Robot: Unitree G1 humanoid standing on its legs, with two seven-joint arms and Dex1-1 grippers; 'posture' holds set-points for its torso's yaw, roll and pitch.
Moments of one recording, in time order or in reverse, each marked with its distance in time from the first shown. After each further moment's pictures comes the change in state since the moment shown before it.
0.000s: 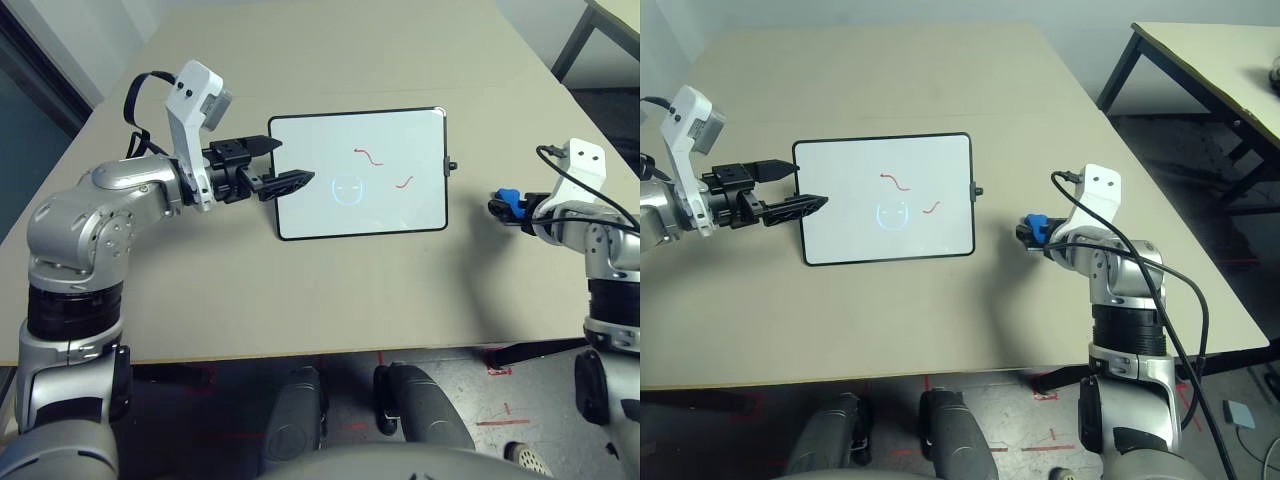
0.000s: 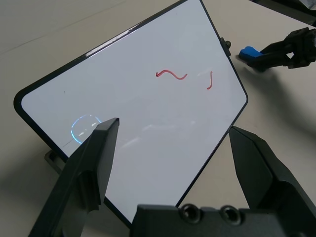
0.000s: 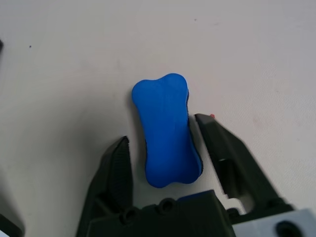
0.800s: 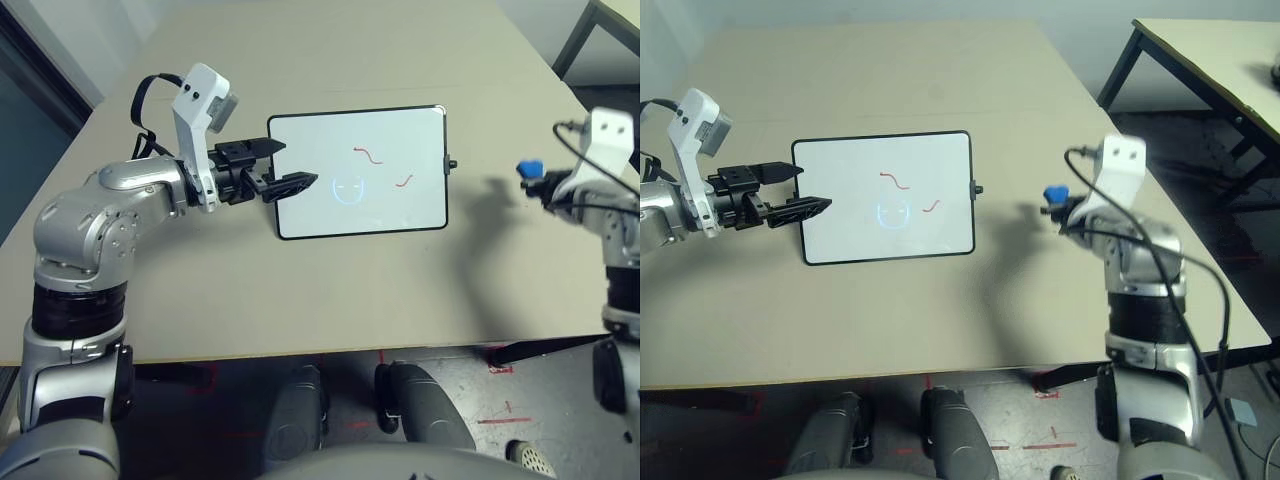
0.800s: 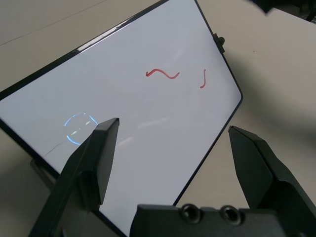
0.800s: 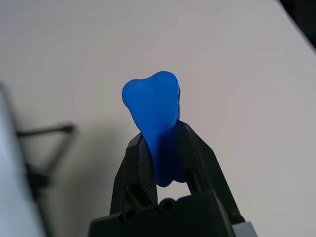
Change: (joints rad) left arm -0.013 -0.016 -0.030 0.009 0.004 -0.007 0.000; right arm -0.289 -0.171 0.152 -0.131 -0.026 -0.054 0.201
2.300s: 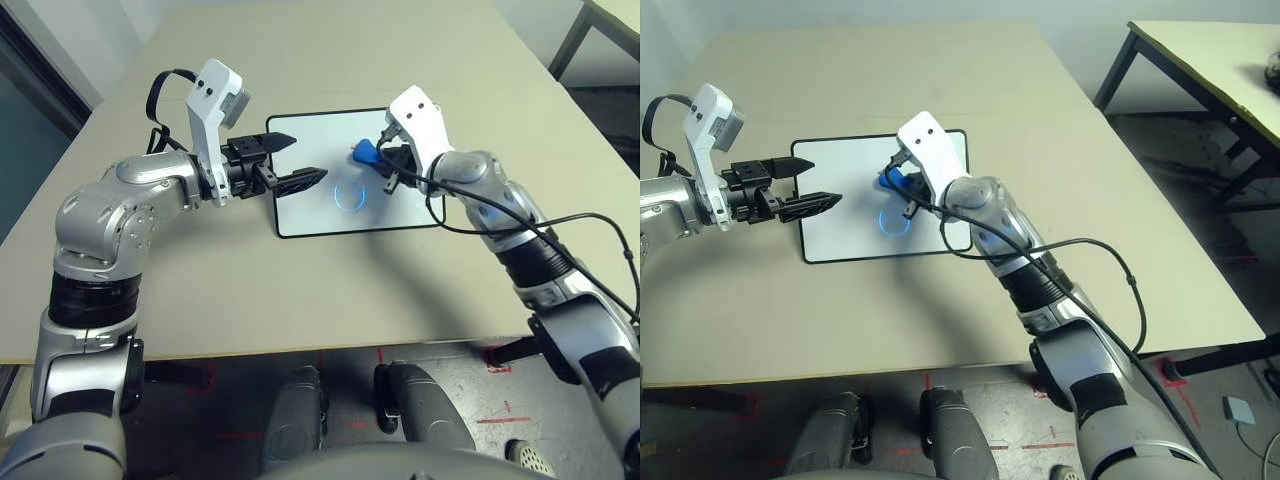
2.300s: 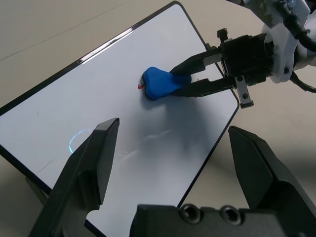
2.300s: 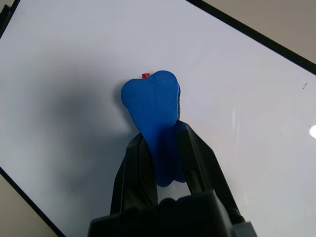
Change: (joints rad) left arm -0.029 -0.023 -0.033 0.042 0.017 -0.055 0.001; right arm -0.005 0.319 0.454 0.274 -0.314 -0.613 0.226
